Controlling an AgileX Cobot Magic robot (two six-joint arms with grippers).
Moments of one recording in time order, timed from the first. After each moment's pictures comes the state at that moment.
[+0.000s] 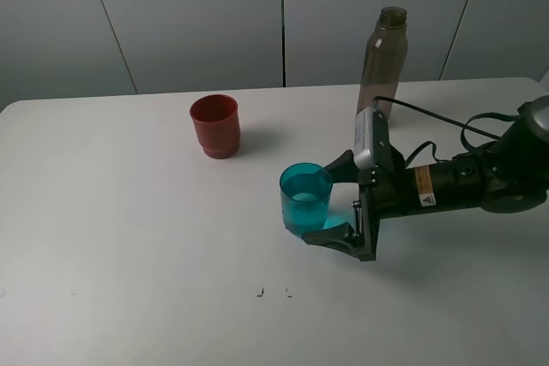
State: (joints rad) left arm -0.11 0.00 -0.51 0.10 1.08 0.01; right arm 0.20 2.12 -0.63 -1.24 -1.03 0.11
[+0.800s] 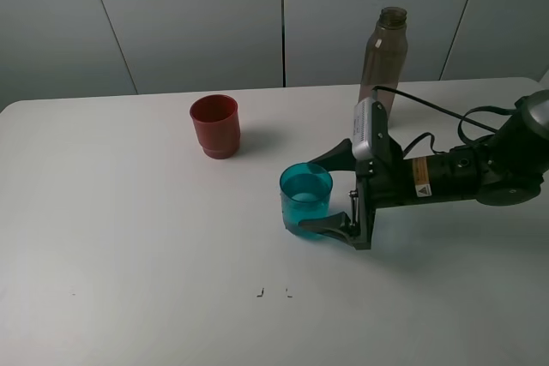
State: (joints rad) left arm -0.11 0.00 -0.51 0.10 1.08 0.01; right arm 0.20 2.12 -0.66 -1.22 -1.04 0.07
